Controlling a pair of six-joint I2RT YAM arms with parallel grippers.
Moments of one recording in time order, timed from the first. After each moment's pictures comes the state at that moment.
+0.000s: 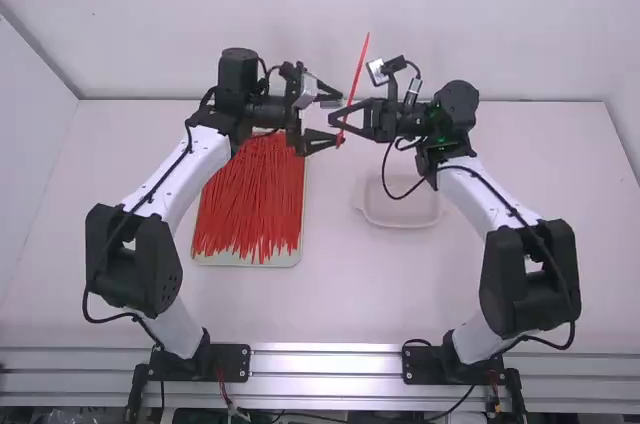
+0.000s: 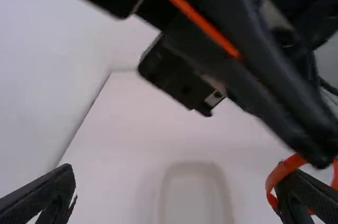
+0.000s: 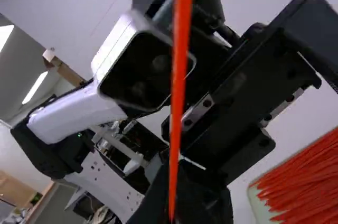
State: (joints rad) left arm -0.21 1.75 1.47 -0.14 1.23 0.48; right arm 0.21 1.69 1.16 0.89 -1.41 1.14
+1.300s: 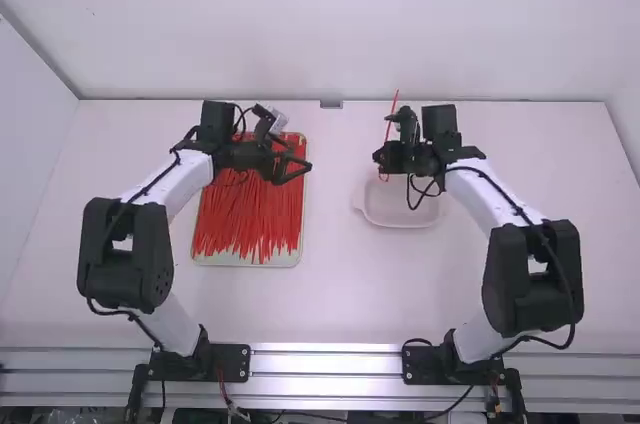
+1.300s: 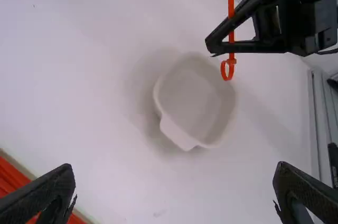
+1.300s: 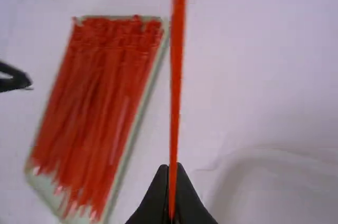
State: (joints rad) left arm -0.06 1.75 1.17 -0.29 1.02 0.28; right arm 0.16 1.69 1.12 -0.31 -0.54 0.14
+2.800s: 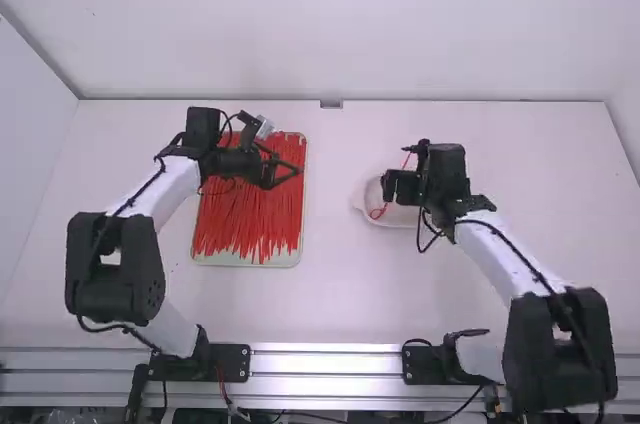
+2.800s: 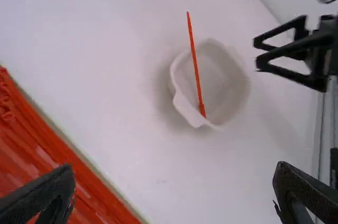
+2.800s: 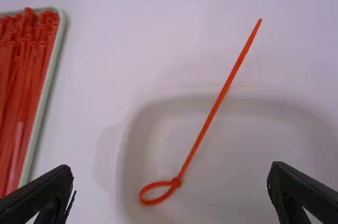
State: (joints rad) left arm 0.00 1.67 1.12 -0.40 0.95 0.26; right arm 0.19 1.38 0.78 -0.22 -0.18 0.21
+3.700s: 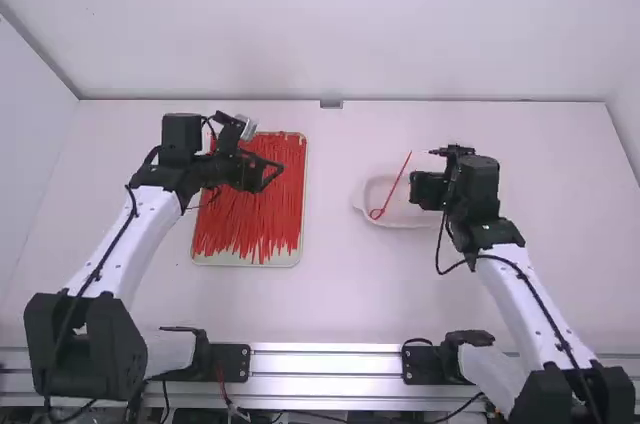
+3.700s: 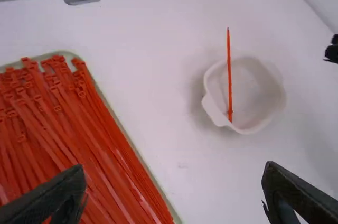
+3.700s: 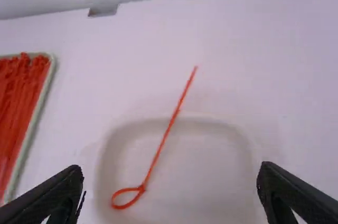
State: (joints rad) left arm 0.00 1.36 1.01 -0.43 0.69 0.12; right arm 0.08 1.13 0.67 -0.19 -0.10 0.12
